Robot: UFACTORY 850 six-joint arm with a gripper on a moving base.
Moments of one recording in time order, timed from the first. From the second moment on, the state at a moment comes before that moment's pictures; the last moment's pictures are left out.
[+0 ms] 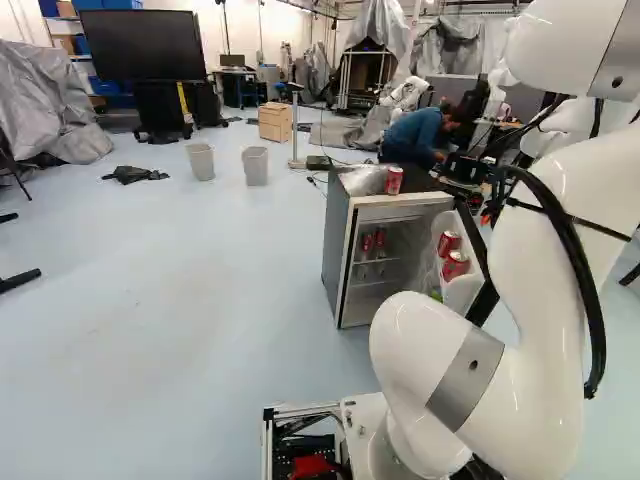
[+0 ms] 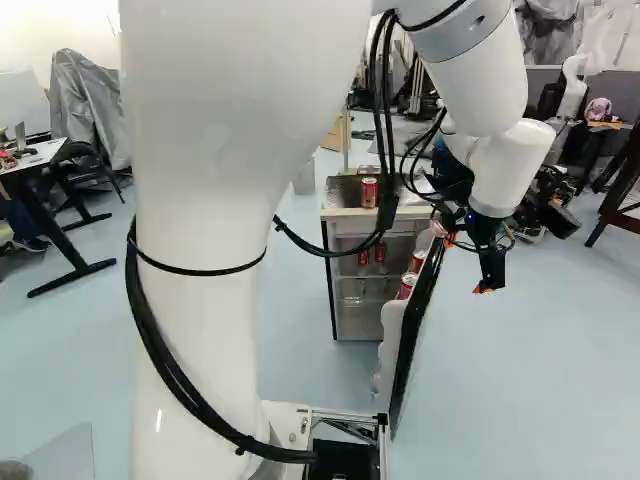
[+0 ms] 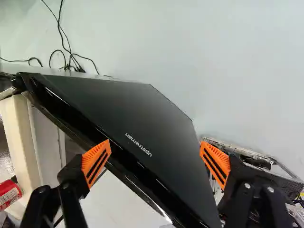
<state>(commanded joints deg) -54.6 -21.4 -66.9 16.4 -35.4 8.9</state>
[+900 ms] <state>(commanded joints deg) -51.4 -17.1 -61.2 16.4 -35.4 8.9</state>
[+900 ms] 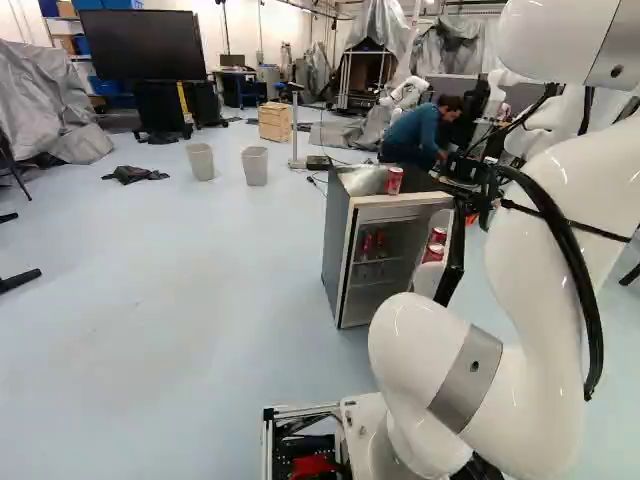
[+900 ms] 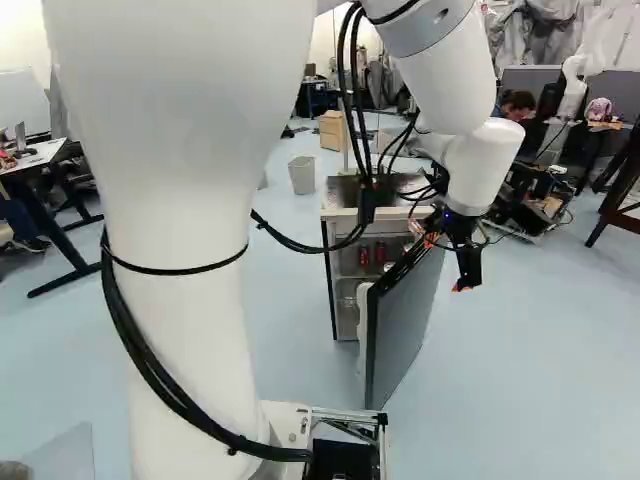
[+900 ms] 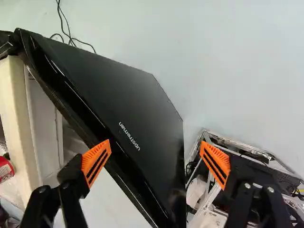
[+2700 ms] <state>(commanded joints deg) -39.6 -10.5 -53.2 16.4 -35.4 8.9</state>
